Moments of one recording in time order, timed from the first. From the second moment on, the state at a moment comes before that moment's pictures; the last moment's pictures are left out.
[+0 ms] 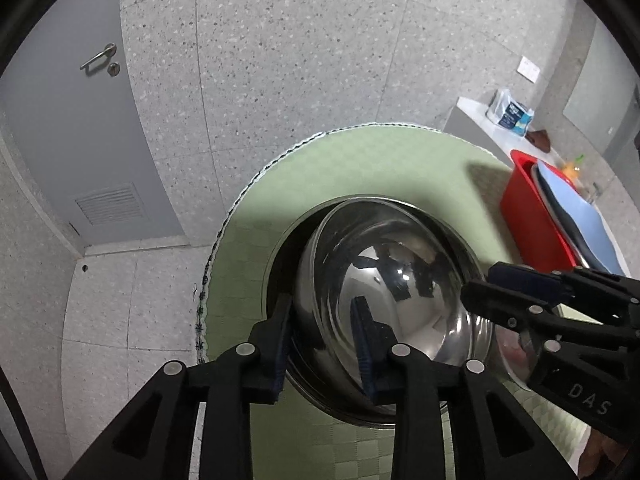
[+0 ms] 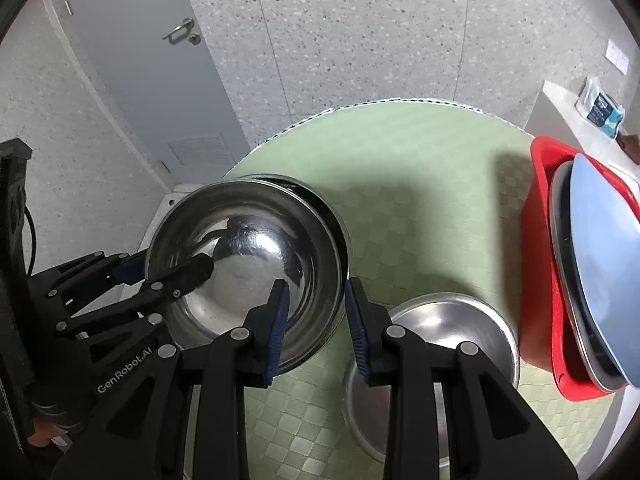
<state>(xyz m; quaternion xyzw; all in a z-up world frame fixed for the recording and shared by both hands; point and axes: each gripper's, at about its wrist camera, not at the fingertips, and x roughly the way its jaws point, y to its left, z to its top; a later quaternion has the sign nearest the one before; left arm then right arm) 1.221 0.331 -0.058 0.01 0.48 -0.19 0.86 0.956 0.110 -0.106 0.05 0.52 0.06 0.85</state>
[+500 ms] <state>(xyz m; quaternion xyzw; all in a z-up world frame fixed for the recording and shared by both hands) 1.178 0.326 -0.039 0.00 0.45 -0.16 0.88 0.937 0.080 -0.093 0.09 0.49 0.07 0.87</state>
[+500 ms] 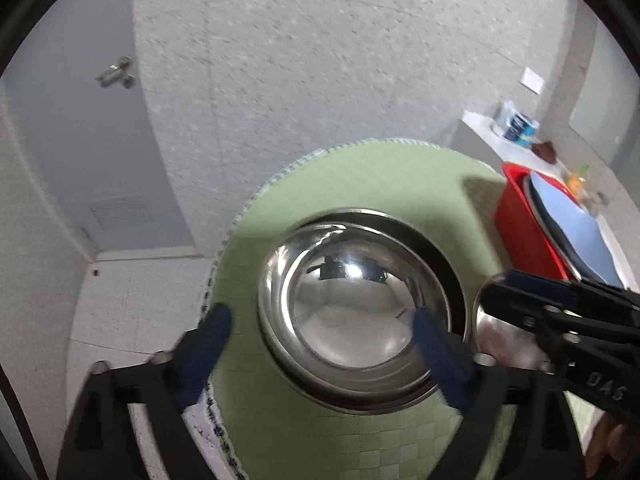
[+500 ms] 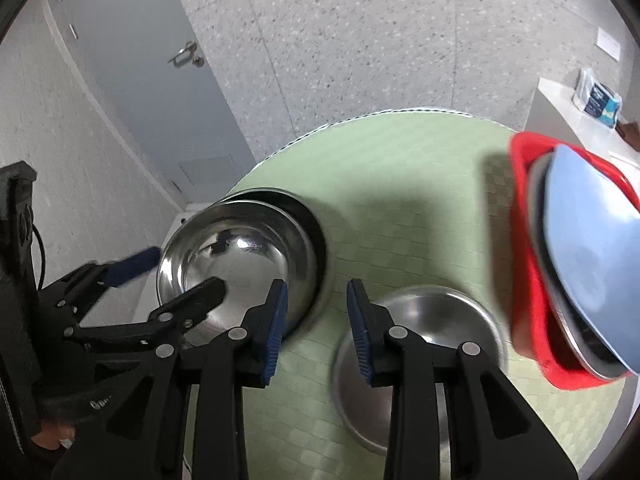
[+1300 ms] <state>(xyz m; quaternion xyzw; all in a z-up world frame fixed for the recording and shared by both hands) 1.065 0.226 -0.027 -0.04 0.44 -0.10 0.89 0.864 -0.015 -0.108 0.07 0.49 0.12 0.86</state>
